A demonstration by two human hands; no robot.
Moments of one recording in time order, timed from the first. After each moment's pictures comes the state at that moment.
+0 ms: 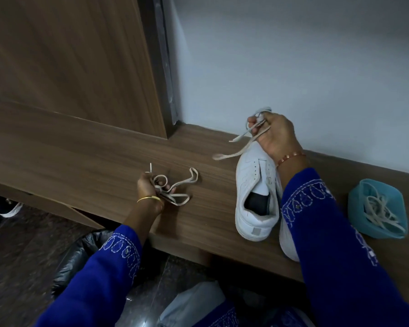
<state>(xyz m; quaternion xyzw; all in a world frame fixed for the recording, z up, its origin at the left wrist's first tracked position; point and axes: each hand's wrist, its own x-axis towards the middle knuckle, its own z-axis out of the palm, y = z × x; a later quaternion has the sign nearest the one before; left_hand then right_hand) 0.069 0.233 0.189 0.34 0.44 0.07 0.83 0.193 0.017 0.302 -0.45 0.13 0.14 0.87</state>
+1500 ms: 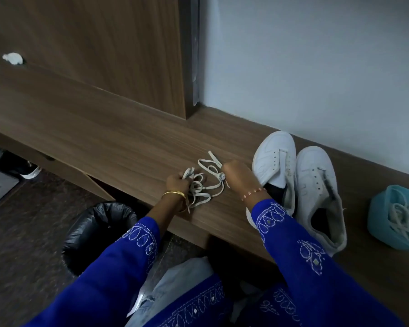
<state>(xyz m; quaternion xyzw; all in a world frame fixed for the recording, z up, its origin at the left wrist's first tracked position) 0.052 0.202 0.137 0.61 0.41 0.05 0.68 0.123 0.067 0.189 -0.94 -0.31 0.14 0.00</state>
